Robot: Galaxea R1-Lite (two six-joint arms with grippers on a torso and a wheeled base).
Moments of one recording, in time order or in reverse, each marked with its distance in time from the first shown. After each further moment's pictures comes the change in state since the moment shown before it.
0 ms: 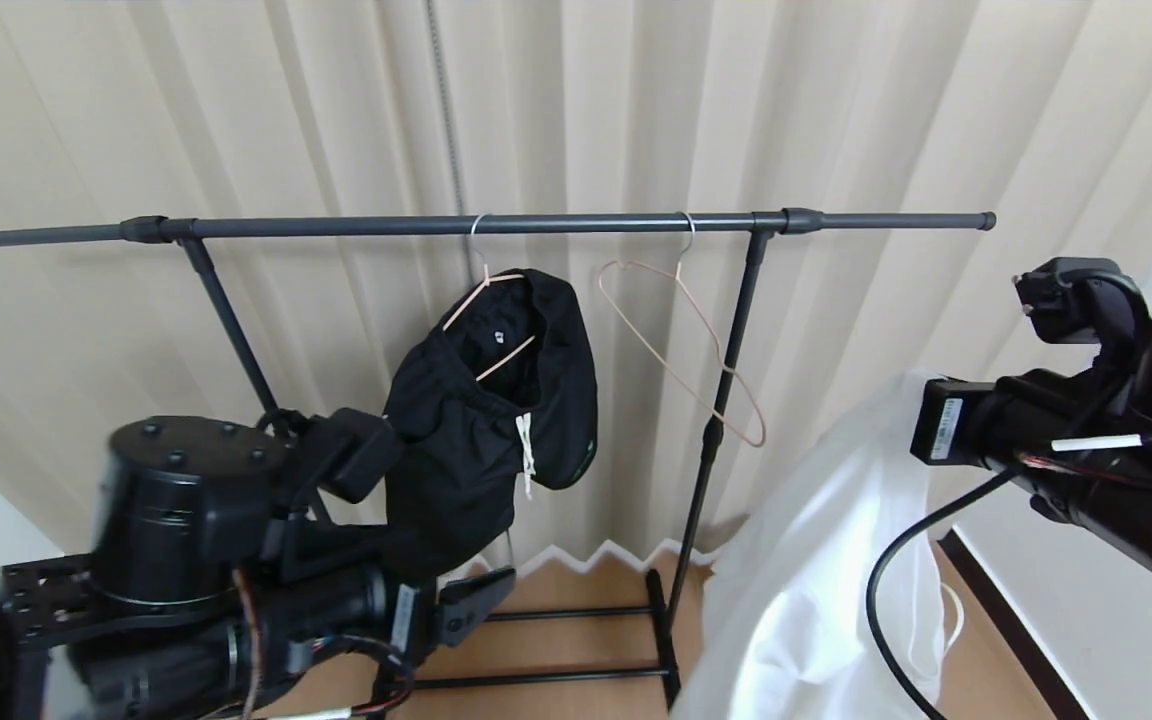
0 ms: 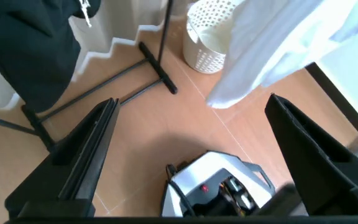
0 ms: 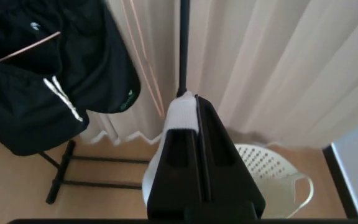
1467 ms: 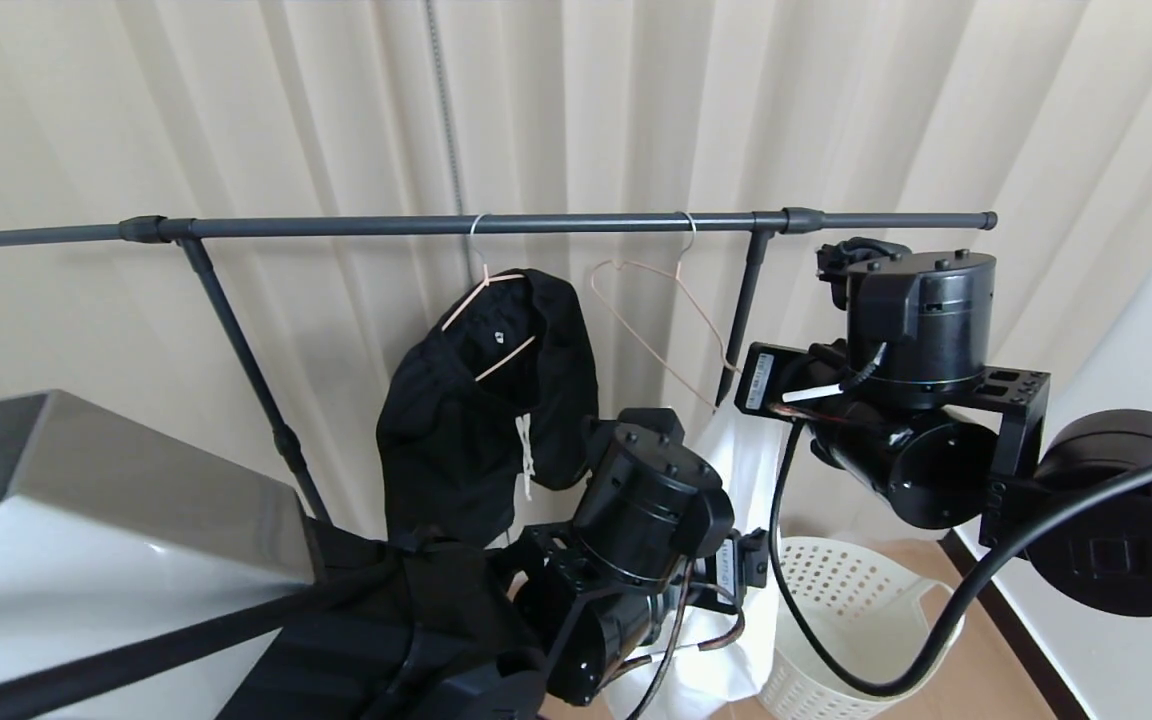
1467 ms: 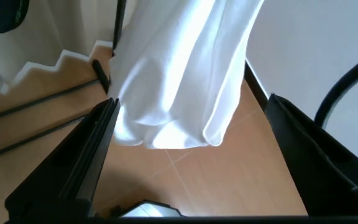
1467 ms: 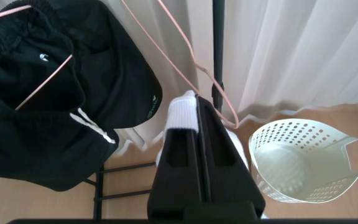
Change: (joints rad) left arm -0.302 0.547 -0.530 -0.071 0.199 -0.319; right arm 0.226 0.301 -0.344 0.106 -0.229 0.229
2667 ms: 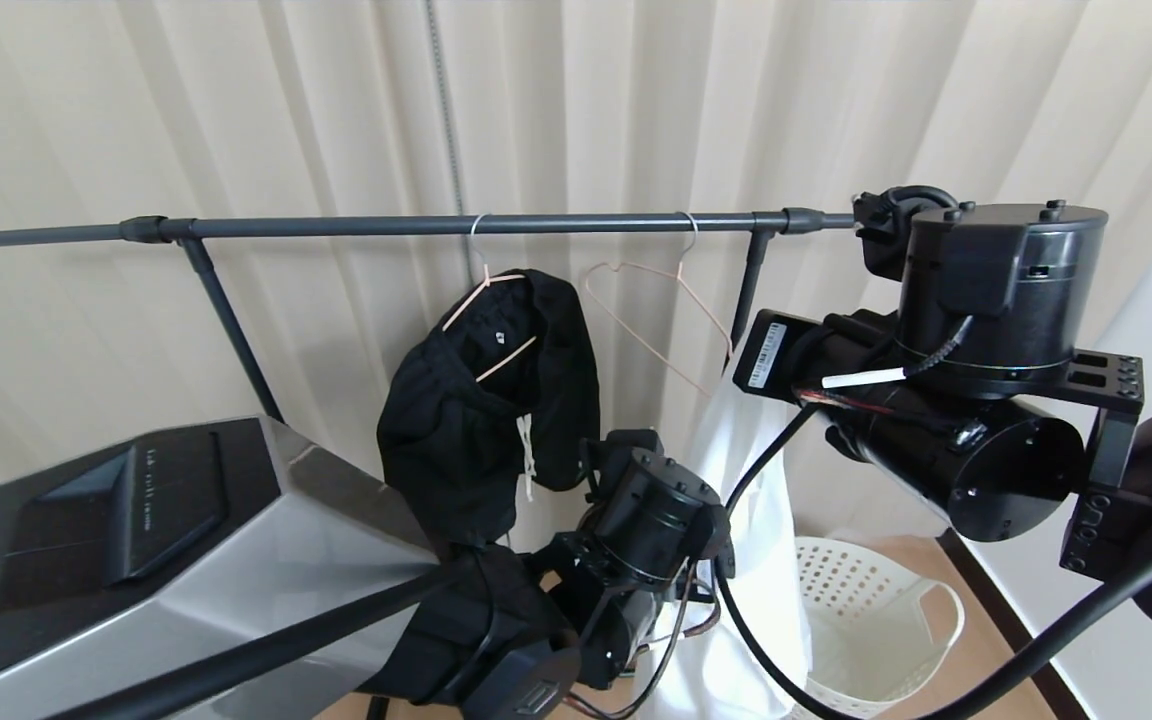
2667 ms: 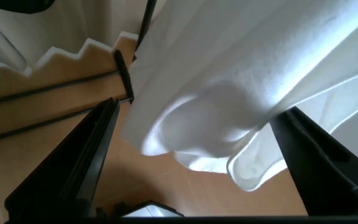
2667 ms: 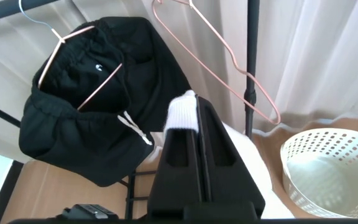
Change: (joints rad) left arm 0.041 0.129 -0.054 0.006 0.106 -0.036; right arm 0.083 -0.089 -0.007 0.000 0.000 0.031
